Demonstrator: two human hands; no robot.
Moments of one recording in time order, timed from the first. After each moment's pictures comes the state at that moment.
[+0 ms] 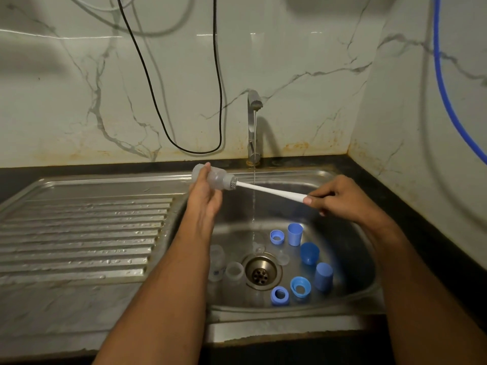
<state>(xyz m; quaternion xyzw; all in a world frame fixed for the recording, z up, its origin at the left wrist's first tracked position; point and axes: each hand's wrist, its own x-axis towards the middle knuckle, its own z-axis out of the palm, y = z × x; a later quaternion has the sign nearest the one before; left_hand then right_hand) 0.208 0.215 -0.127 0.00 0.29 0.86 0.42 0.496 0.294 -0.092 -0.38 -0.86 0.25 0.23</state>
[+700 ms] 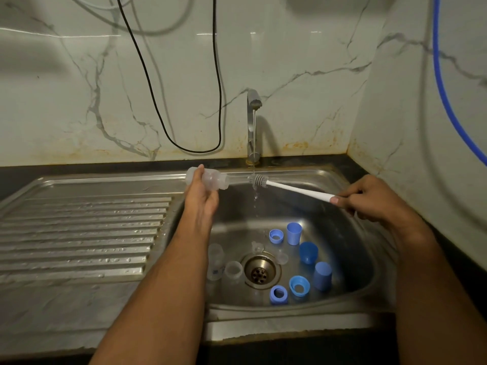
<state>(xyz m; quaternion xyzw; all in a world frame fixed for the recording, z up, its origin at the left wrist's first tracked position) 0.200 0.213 -0.135 -0.07 0.29 0.87 0.40 0.536 0.306 -0.083 -0.48 -0.80 0.27 0.23</state>
